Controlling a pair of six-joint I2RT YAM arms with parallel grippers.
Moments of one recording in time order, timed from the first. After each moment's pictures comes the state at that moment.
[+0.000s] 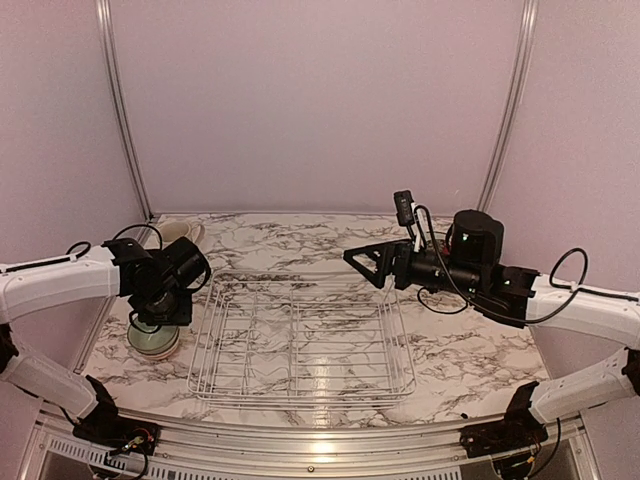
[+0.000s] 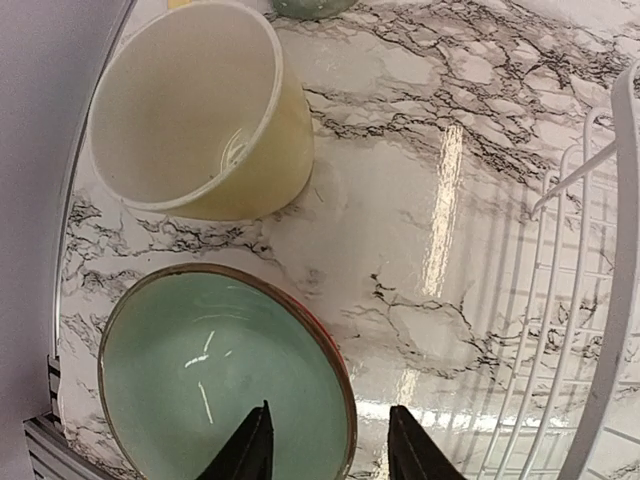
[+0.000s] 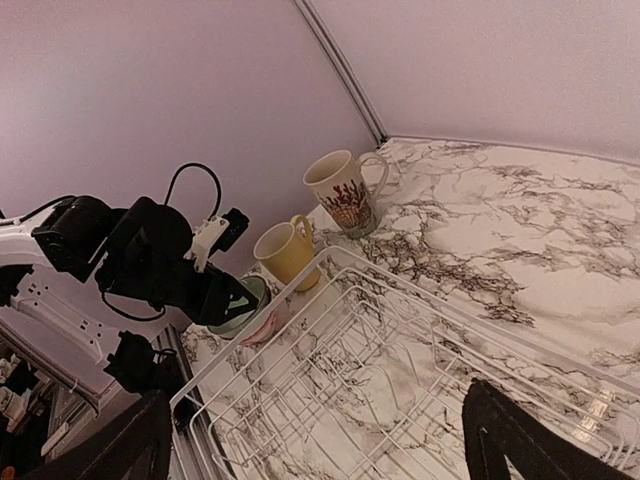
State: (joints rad) left arm -0.71 1.34 0.93 -0.97 -0.45 -0.81; right arm 0.81 1.16 0.79 0.23 -0.26 0.51
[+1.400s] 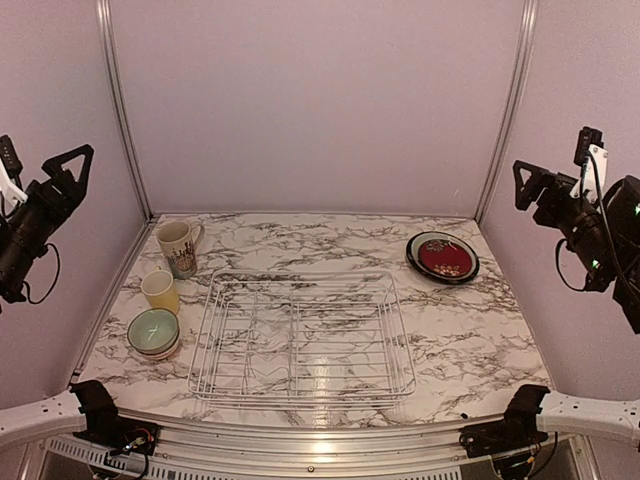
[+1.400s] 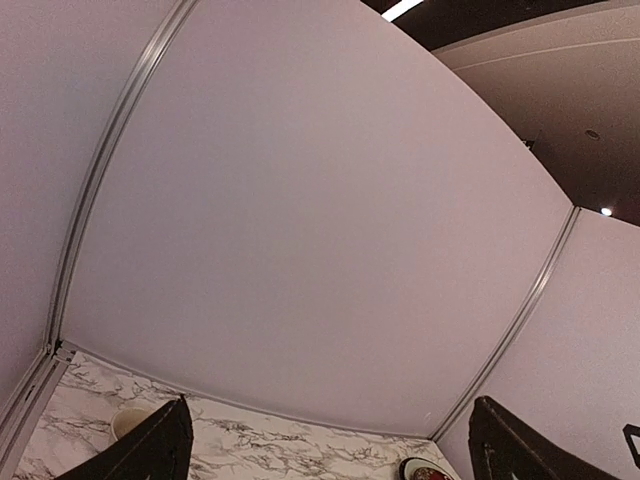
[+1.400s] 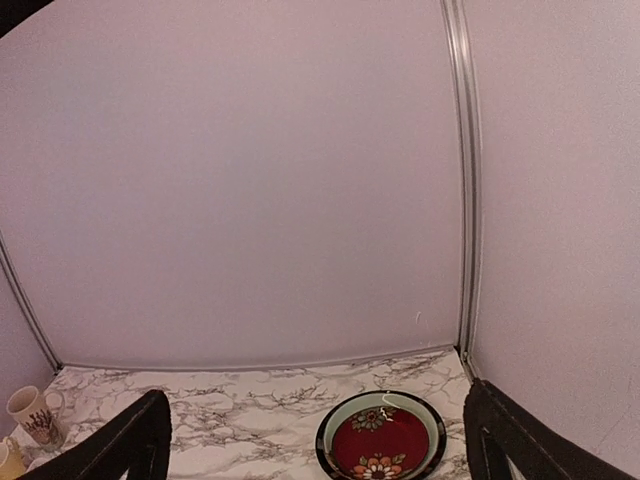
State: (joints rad) left arm -0.71 0.53 1.03 -0.23 -0.51 -0.41; right arm 0.74 0.68 1.11 -0.35 0.68 0.09
